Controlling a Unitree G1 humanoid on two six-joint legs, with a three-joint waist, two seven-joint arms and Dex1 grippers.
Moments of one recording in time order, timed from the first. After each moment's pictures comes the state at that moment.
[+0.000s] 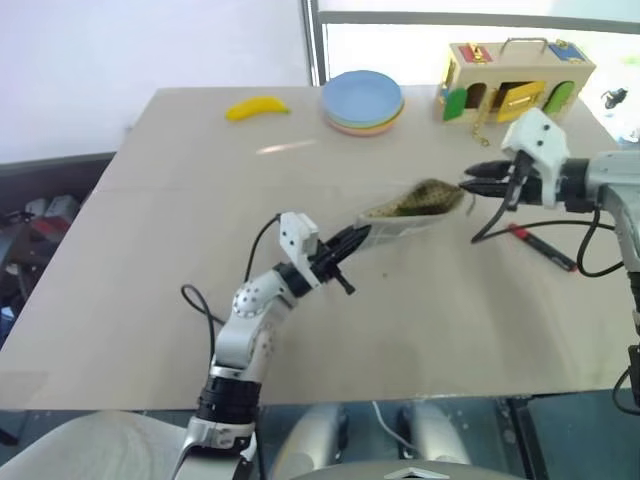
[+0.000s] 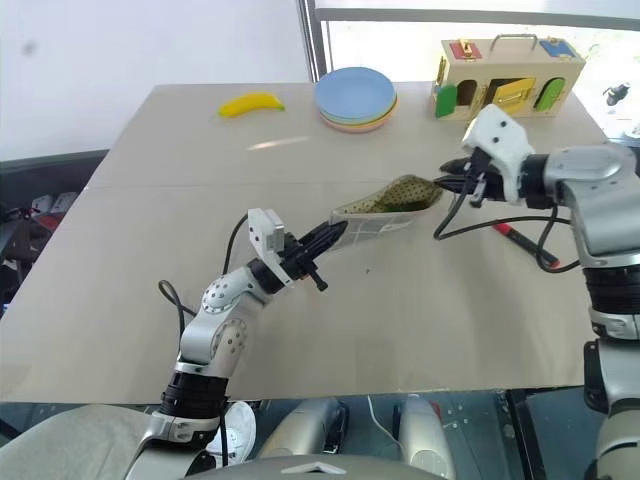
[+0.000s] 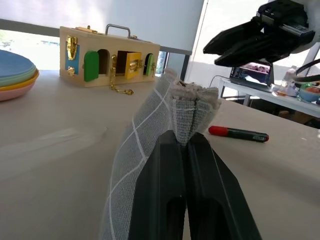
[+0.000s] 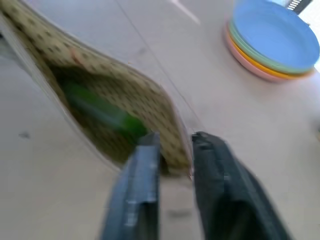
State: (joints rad) left arm -0.26 0.17 -0.08 -0.08 -0.41 0.14 -0.73; right arm -0.77 -0.80 0.08 -0.02 0.19 0.58 1.13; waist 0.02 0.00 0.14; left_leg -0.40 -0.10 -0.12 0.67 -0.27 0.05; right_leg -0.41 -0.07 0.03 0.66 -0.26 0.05
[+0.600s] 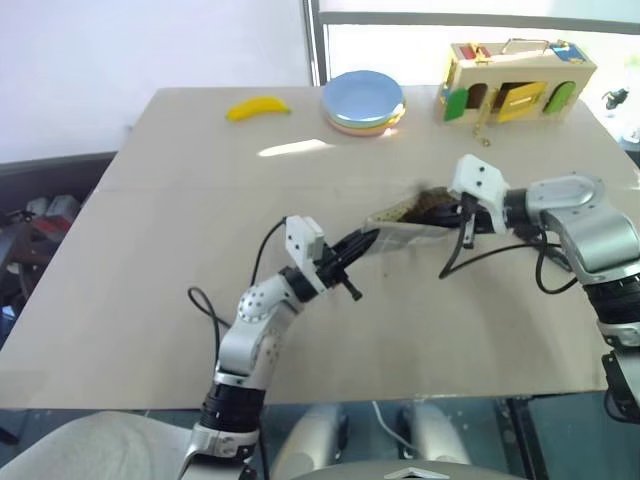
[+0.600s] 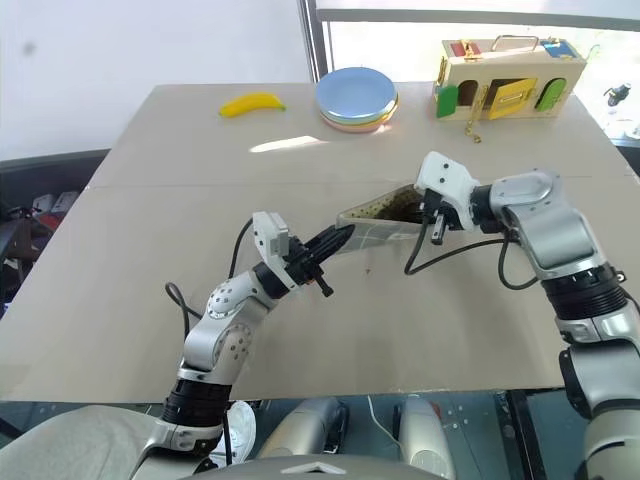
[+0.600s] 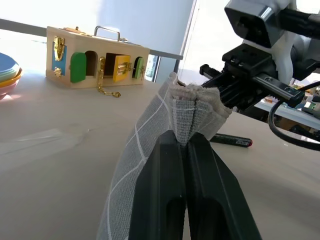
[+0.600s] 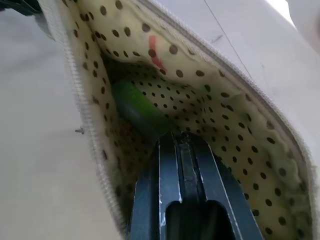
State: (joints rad) left arm -0.23 0.15 -0.10 -0.14 -0.42 0.17 -0.73; right arm -0.77 -0.72 0.25 0.05 0.15 0.52 1.13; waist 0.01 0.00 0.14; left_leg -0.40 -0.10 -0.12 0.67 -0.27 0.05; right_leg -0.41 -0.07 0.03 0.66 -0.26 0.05
